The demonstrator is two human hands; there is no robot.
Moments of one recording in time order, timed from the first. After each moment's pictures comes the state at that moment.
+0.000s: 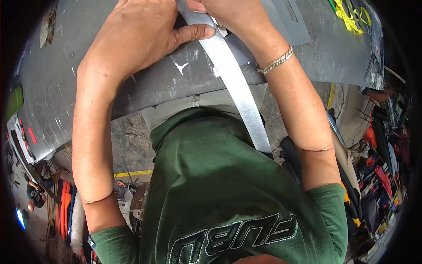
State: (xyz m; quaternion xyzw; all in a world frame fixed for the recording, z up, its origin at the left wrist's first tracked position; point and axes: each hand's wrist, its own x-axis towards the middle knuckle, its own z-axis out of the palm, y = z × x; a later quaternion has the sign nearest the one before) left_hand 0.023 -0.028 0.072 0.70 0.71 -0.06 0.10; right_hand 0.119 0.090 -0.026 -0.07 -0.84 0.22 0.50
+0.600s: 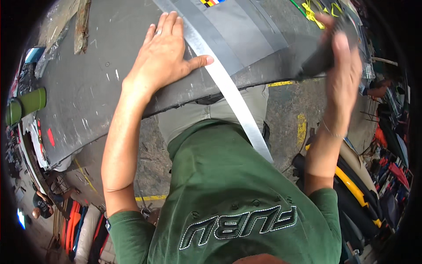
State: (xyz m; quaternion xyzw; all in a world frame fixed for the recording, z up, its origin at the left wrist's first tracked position) left_hand 0.001 -0.069 0.026 0.70 0.71 0.07 0.03; right_hand 0.303 0.052 0.095 -0.40 -0.72 0.38 0.42
